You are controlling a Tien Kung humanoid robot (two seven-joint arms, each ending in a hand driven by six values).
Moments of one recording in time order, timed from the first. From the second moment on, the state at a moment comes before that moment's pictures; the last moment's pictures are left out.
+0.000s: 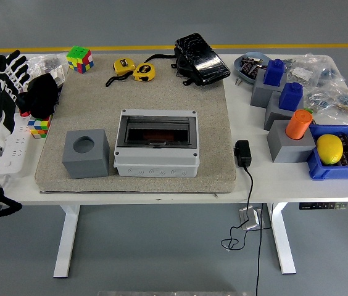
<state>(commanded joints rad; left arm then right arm) -0.20 0.19 -1.54 -1.30 1.13 0.06 -0.22 0.20 -0.12 1.76 0.18 -1.51 -0.15 -0.13</state>
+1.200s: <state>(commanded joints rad) -0.19 0.19 -1.52 -1.30 1.14 0.06 -0.22 0.18 -0.12 1.75 0.18 -1.51 -0.15 -0.13</state>
